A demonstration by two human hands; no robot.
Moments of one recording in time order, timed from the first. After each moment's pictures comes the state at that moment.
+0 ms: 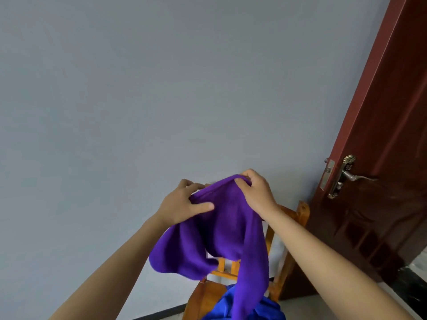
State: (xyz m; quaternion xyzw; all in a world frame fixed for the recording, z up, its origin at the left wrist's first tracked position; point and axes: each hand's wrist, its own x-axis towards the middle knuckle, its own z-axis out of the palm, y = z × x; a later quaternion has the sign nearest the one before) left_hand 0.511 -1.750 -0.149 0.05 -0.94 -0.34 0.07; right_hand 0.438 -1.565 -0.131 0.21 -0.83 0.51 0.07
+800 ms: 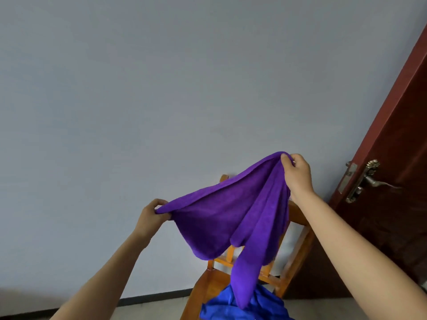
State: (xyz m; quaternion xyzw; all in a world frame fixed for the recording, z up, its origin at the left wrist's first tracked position) left_hand 0.580 -1.812 -0.228 0.24 -0.72 -0.62 0.18; right_hand 0.411 -1.542 -0.120 0.10 -0.76 0.63 0.12
